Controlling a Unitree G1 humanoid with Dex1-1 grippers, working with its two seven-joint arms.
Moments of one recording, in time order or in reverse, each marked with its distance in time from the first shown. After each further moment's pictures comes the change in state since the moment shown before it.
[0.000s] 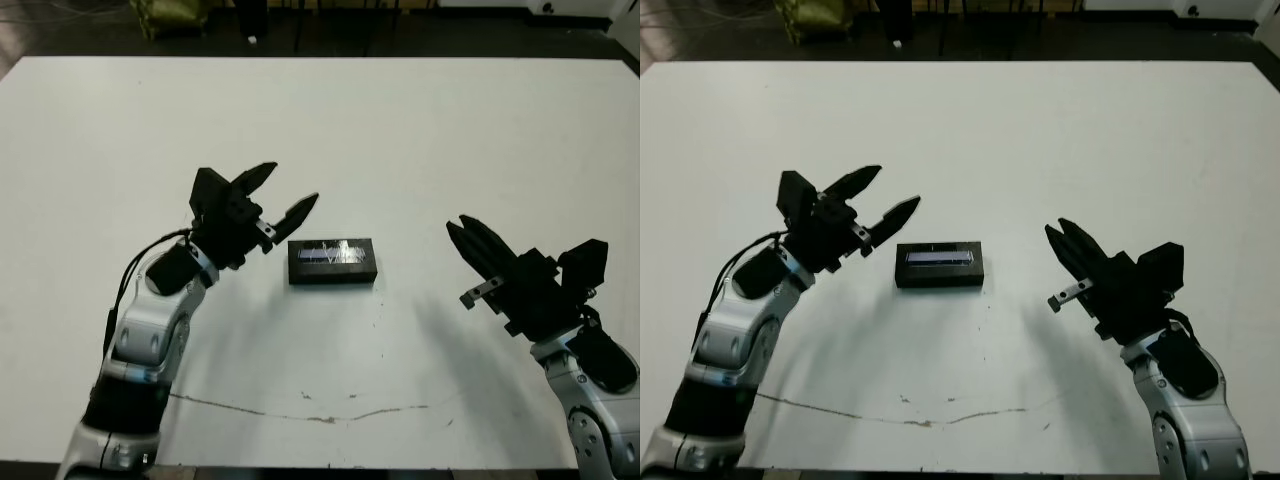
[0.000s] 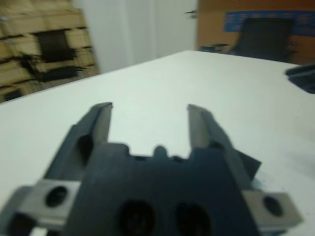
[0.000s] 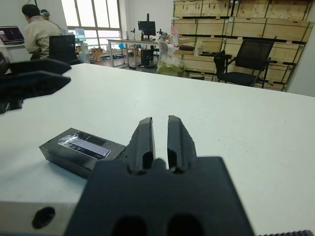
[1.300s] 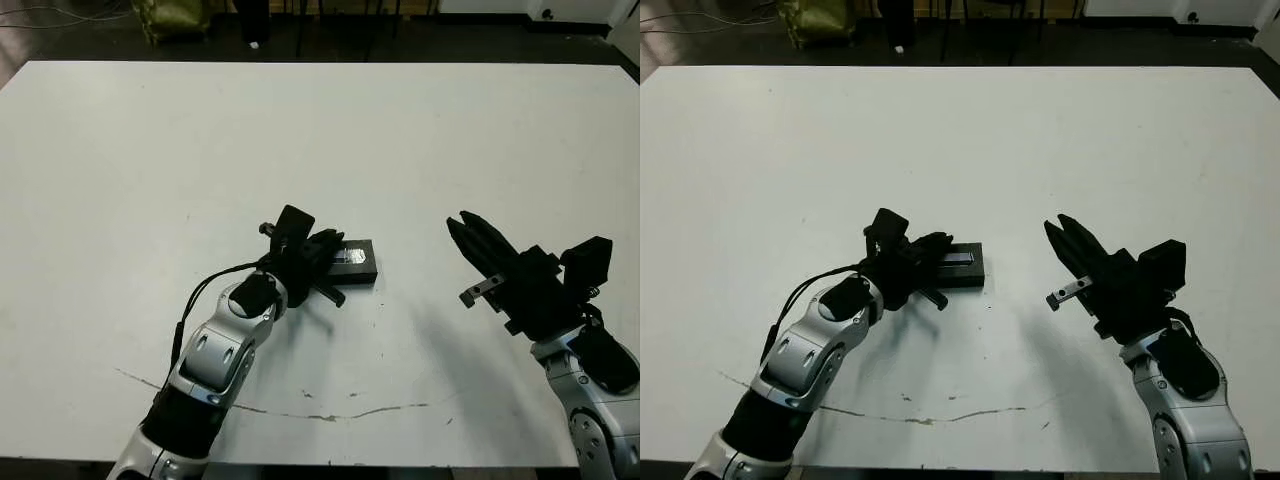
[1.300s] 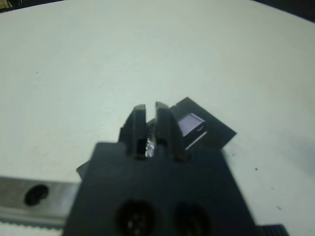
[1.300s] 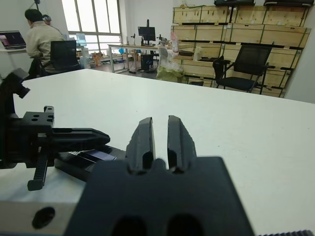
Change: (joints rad) left arm -0.058 -0.111 -0.167 0.159 0.060 0.261 0.152; right arm 0.002 0.000 0.001 -0.037 0.010 0.029 -0.017
